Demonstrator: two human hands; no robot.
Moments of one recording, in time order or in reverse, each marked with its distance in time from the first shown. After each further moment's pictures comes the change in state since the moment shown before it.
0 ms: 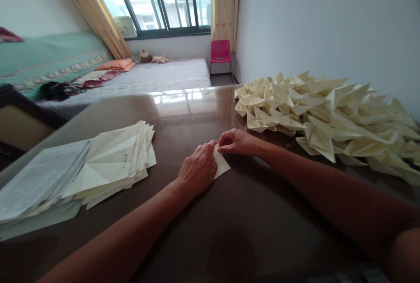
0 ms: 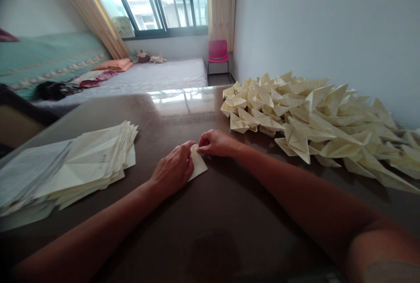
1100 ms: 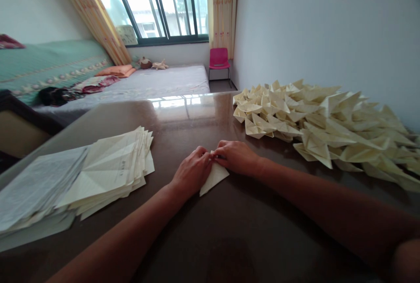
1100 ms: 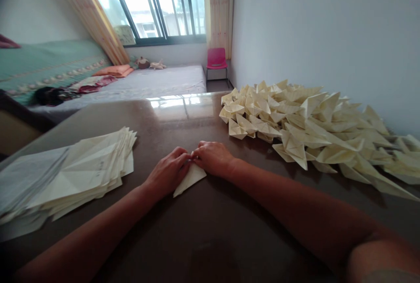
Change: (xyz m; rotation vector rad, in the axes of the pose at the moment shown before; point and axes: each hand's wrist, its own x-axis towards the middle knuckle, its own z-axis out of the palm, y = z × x) left_hand 0.008 -0.015 -0.005 0.002 -0.086 0.053; right_hand -0.017 -0.019 0.013 -0.530 0.099 -0.180
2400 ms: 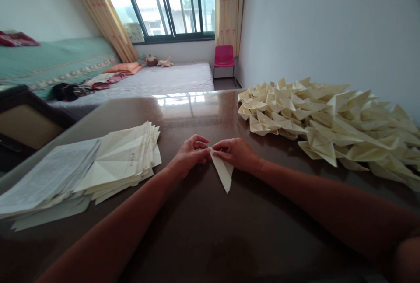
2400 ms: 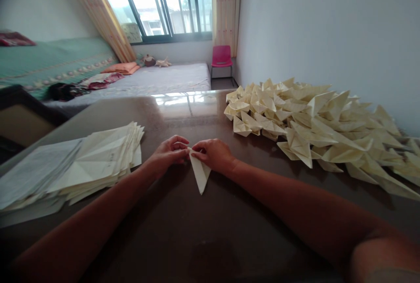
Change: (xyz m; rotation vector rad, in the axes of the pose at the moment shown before) left_hand 0.007 -0.017 -0.011 -1.287 0.022 -0.502; right_hand 0.005 -0.003 0.020 0.435 0.168 0.102
